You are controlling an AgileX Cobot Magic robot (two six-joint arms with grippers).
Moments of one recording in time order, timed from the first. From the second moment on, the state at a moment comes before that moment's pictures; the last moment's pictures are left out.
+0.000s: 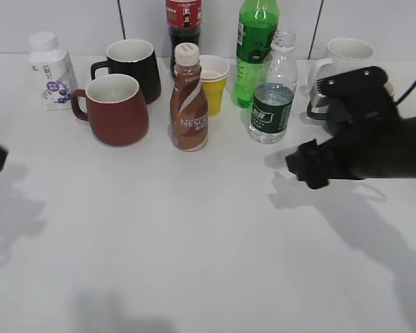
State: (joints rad) left arm -0.30 1.02 -0.77 -0.22 0.78 0.09; right arm 0.44 1.59 -0.66 0.00 -0.12 0.03
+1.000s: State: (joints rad) left arm -0.30 0.26 -0.57 -0.15 1.15 0.09; right arm 0.44 0.63 -0.66 0.02 1.01 0.03
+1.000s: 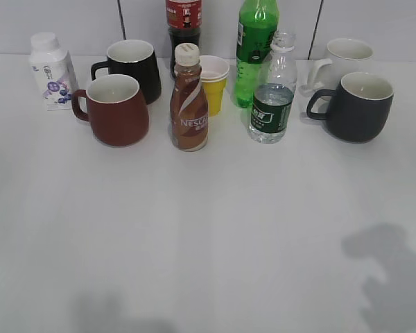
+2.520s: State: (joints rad) left arm -0.30 0.25 -0.53 -0.11 1.06 0.09; right arm 0.44 0.21 -0.50 0.01 1.04 0.03
